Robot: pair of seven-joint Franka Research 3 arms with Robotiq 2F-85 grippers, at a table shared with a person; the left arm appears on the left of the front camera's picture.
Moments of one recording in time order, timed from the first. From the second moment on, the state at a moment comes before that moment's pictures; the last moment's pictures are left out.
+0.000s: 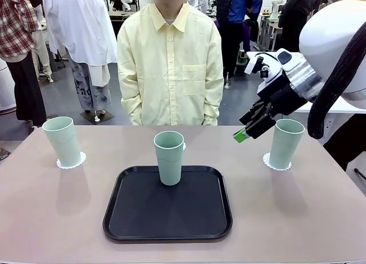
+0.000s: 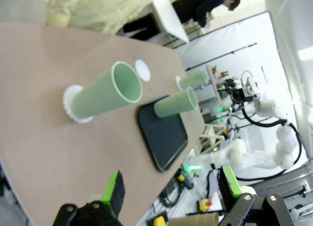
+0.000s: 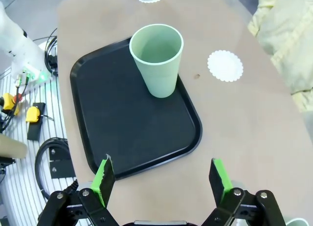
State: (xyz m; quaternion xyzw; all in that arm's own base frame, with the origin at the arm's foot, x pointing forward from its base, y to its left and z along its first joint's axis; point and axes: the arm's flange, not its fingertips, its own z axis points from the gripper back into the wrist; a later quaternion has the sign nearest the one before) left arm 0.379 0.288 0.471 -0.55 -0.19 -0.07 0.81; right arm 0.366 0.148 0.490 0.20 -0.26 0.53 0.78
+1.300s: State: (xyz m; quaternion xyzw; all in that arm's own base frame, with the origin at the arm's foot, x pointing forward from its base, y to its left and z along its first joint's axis) left arm 0.379 0.288 0.471 -0.55 -0.19 -0.07 0.81; right arm 0.451 0.186 0.376 0.33 -0.30 0.60 0.66
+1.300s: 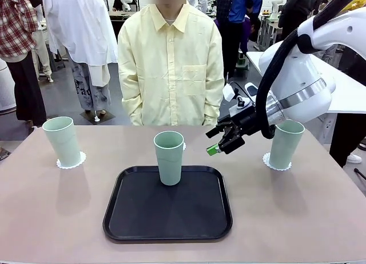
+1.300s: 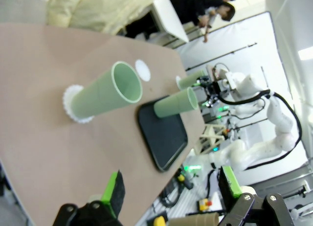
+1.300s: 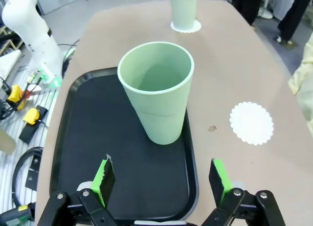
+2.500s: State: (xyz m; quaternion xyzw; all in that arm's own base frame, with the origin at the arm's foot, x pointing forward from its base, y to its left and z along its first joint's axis) left arm 0.379 0.288 0.471 -0.55 -0.19 -0.07 0.81; right arm 0.455 0.199 0.348 0.40 -0.37 0.60 0.59
